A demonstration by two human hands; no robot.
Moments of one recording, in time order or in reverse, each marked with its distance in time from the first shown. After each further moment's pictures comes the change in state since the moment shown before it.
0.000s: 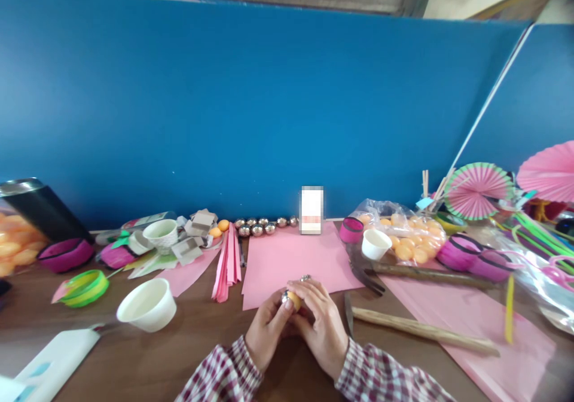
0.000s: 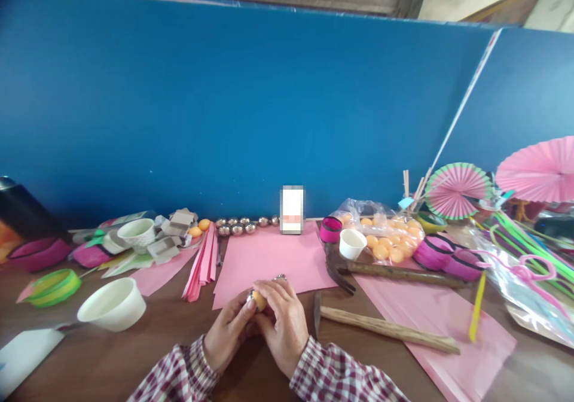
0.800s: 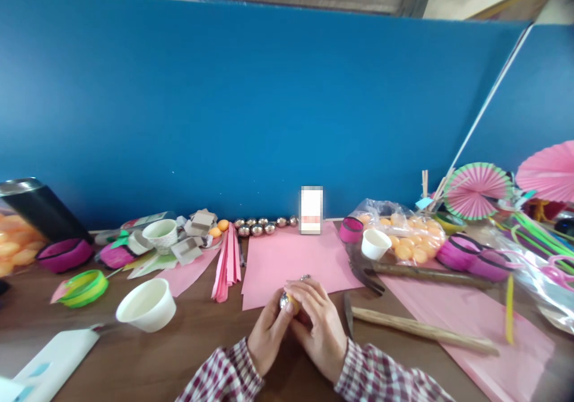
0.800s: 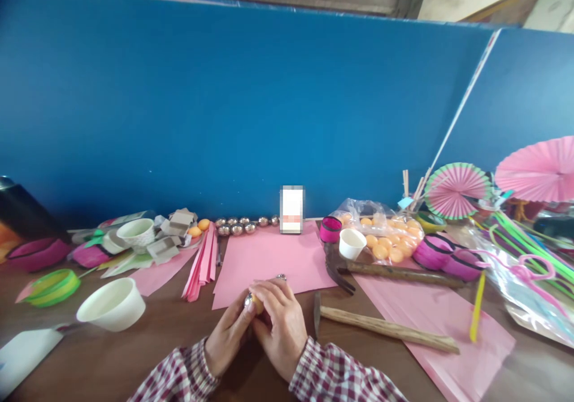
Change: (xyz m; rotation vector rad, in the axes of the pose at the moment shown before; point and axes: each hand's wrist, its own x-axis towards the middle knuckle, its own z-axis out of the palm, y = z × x) left_hand -0.004 -0.004 -0.003 0.336 0.104 0.160; right_hand 0.000 -0.003 -0.001 -0.082 -0.036 -0.135
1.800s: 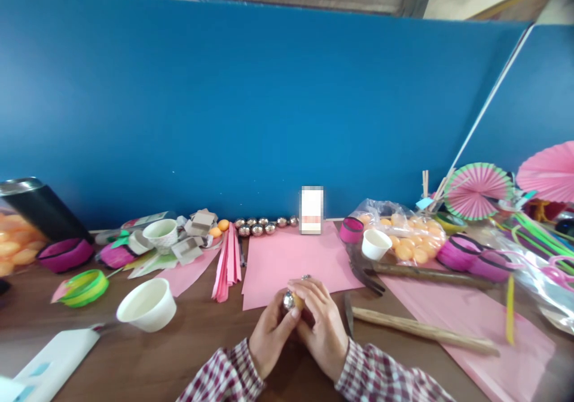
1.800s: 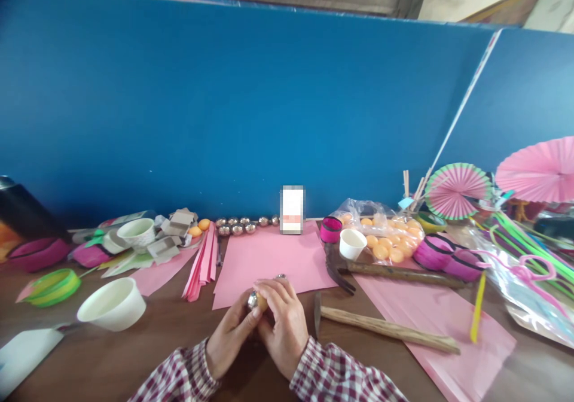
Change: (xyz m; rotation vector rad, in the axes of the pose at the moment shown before) left_hand 0.000 0.011 0.003 0.022 -0.109 0.099; right_hand 0.002 -0.003 -0.003 -0.005 0.048 0.060
